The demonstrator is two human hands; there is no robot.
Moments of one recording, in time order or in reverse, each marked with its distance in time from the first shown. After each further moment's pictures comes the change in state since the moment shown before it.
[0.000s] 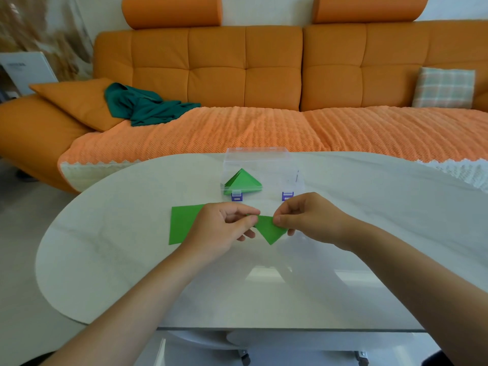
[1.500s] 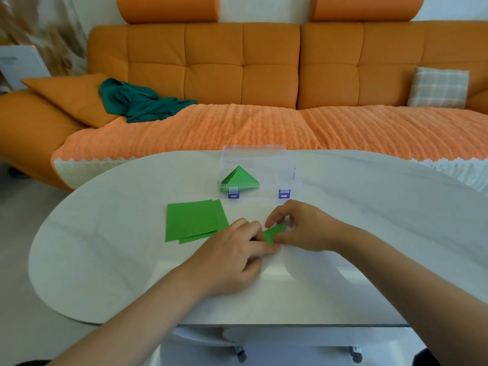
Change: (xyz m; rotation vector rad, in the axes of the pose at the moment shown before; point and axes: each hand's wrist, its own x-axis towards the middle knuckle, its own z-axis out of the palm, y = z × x) left_hand -0.018 -0.024 0.012 0.884 -0.333 0.564; right_hand 0.011 0.024 0.009 -0.423 -0.046 -0.102
